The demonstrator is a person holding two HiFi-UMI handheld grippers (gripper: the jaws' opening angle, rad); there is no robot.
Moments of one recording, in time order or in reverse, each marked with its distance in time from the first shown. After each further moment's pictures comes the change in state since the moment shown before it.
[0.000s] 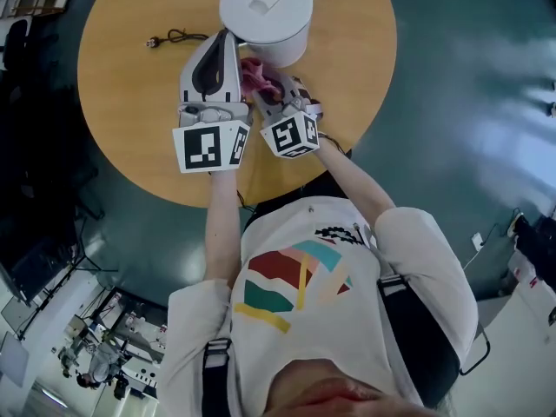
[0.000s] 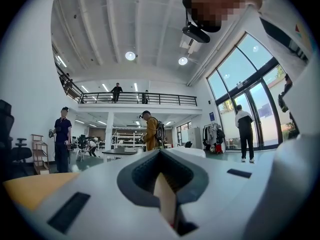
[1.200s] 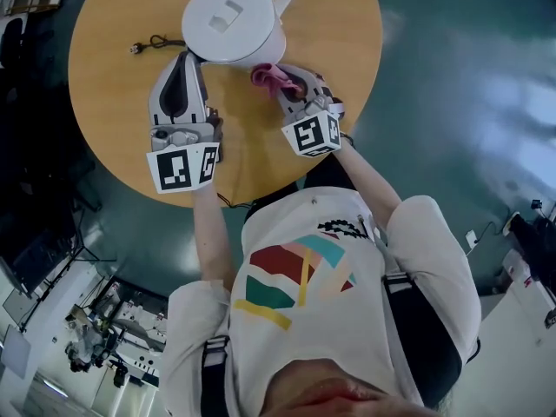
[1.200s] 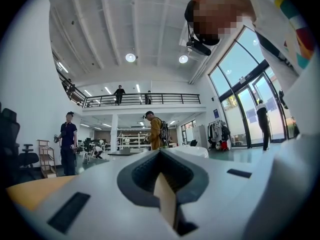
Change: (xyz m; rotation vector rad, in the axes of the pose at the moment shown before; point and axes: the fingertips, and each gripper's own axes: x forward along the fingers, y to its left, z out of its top) left arm -0.003 -0.003 0.001 0.031 0.005 0.057; right arm -0.059 -0.076 -0.036 -0.006 0.056 0.005
